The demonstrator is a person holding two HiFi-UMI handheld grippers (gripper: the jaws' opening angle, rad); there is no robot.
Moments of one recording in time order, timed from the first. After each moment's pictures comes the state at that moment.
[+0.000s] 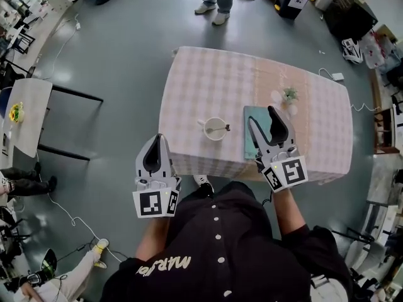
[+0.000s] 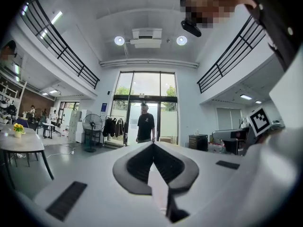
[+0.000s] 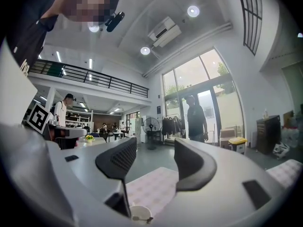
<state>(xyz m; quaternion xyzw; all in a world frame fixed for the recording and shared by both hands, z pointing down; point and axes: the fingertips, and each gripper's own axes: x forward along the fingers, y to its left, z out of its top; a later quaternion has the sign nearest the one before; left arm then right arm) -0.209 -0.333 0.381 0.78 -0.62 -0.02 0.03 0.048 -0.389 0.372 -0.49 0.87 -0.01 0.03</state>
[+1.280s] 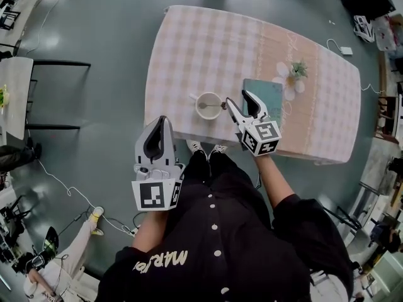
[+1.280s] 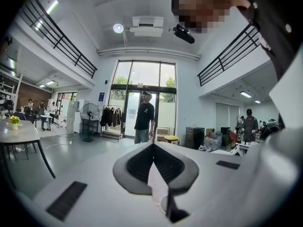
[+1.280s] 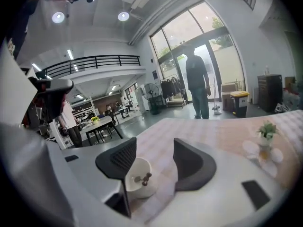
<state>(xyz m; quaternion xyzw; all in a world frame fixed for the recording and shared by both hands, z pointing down) -0.164 -0.369 0.432 0.79 -0.61 0.02 0.07 0.029 -0.440 0.610 -0.45 0.86 -0.22 -0.11</state>
